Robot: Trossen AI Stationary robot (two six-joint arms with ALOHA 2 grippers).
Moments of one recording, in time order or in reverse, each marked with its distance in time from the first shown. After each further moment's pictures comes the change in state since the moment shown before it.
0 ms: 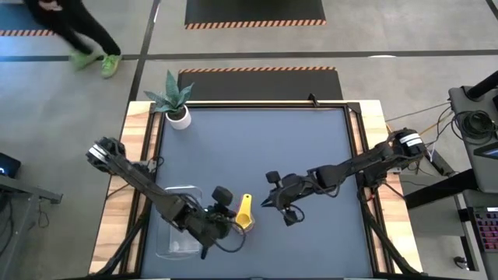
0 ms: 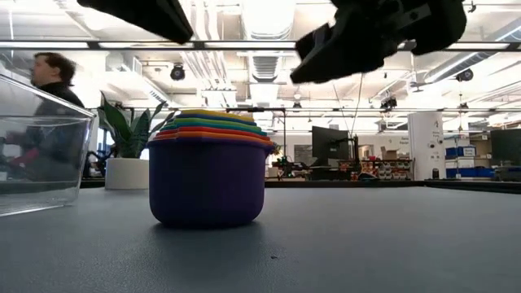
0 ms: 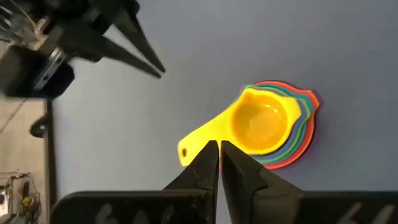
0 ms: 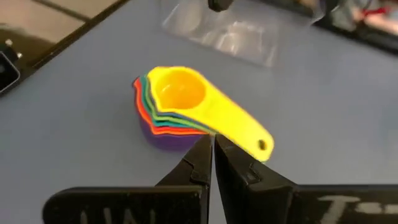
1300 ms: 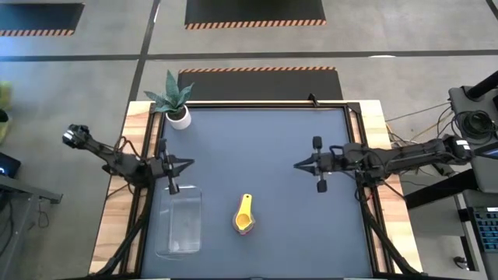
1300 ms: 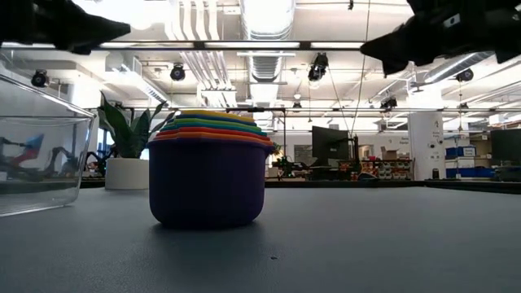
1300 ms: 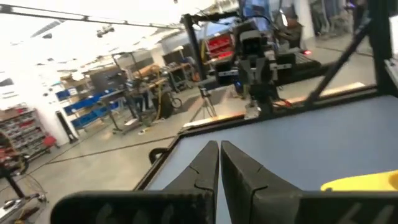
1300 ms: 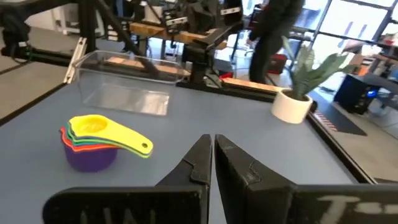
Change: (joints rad) left arm 0.106 -1.310 -1.030 0.794 -0.170 0.224; right arm -0.236 -0.763 -0.555 0.236 0.016 0.014
